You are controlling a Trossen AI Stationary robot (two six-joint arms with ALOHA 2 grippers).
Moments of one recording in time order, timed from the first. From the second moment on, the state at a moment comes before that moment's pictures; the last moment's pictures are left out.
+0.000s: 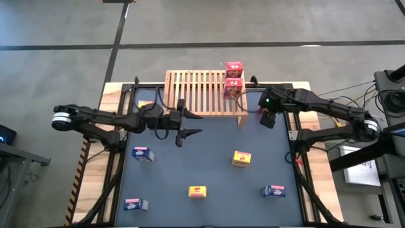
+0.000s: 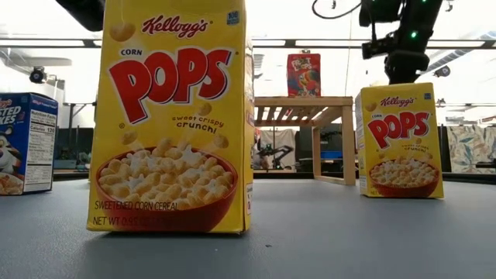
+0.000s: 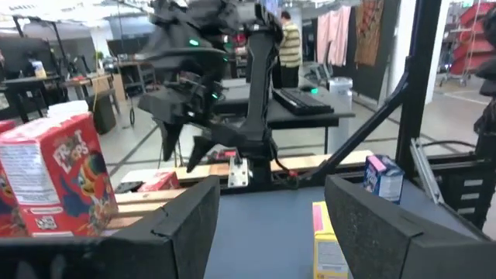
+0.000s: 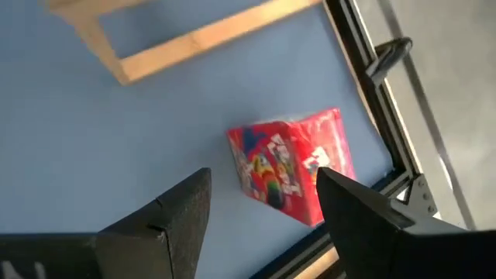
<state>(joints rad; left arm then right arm) 0.08 1.29 0.72 0.58 0.11 0.08 -0.45 1.07 0.99 -1.10 0.27 -0.08</state>
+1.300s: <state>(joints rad) 0.08 1.03 0.38 0.94 0.11 0.02 -0.92 1.27 0.92 -0.91 -0.03 -0.42</state>
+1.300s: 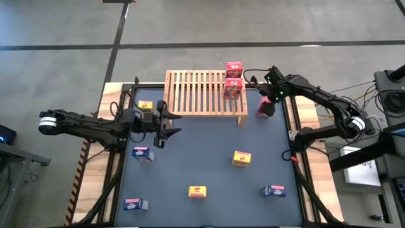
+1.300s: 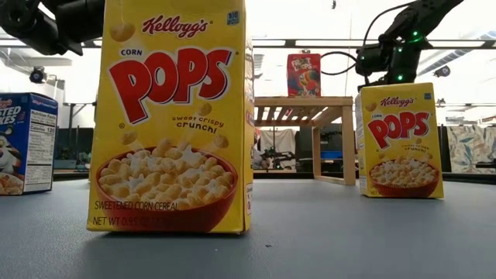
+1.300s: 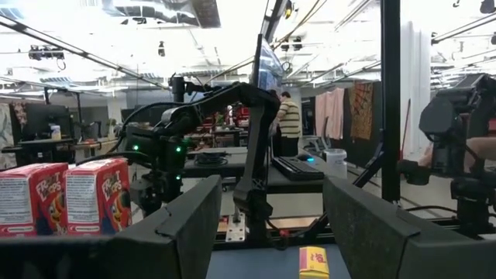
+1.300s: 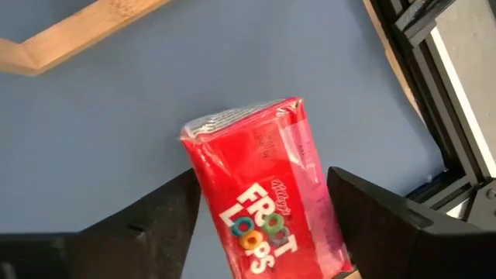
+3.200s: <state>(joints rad) 0.08 1.04 0.38 0.94 0.09 0.02 -0.70 0.96 1.29 -1.10 -0.32 -0.17</state>
